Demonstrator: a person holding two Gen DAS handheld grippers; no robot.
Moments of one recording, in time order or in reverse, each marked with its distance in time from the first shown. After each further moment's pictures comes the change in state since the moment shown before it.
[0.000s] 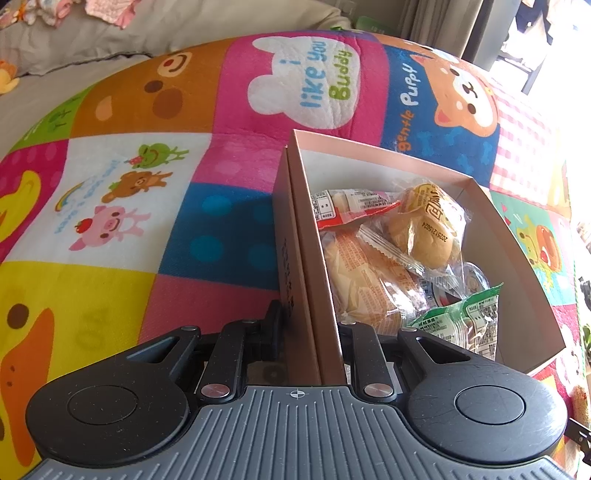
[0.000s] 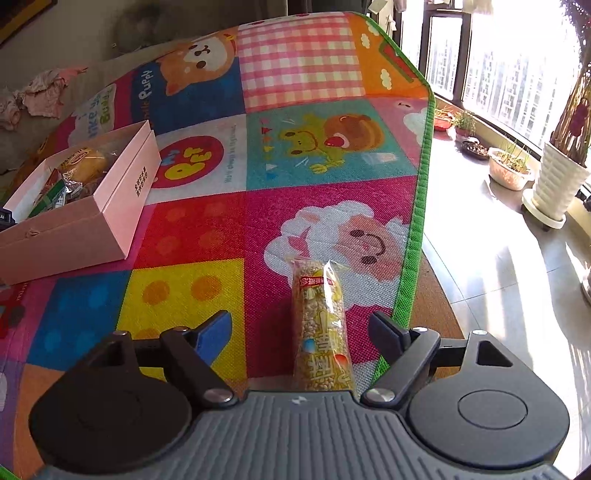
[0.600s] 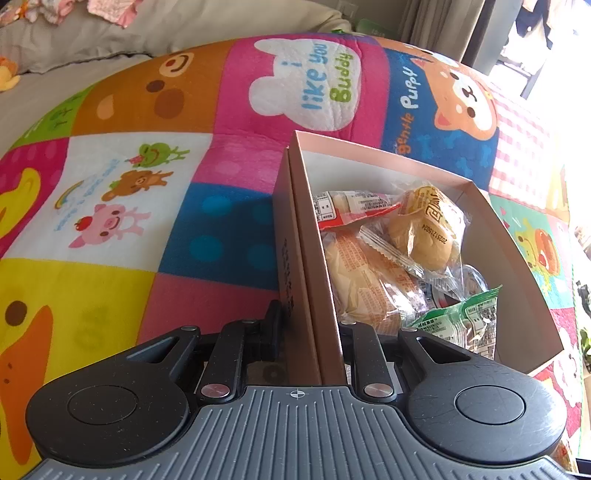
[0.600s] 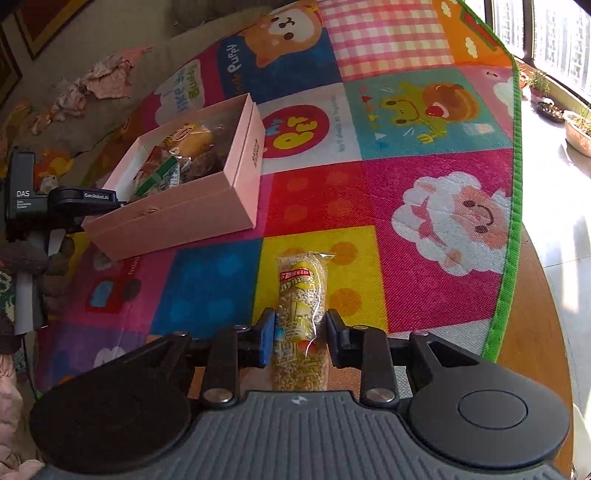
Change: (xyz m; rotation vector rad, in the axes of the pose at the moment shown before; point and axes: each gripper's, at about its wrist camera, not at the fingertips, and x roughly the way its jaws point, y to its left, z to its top) left arm 0.000 0.002 -0.001 -0.008 -0.008 -0.009; right arm -0.029 0.050 0.012 -0.028 0.166 0.333
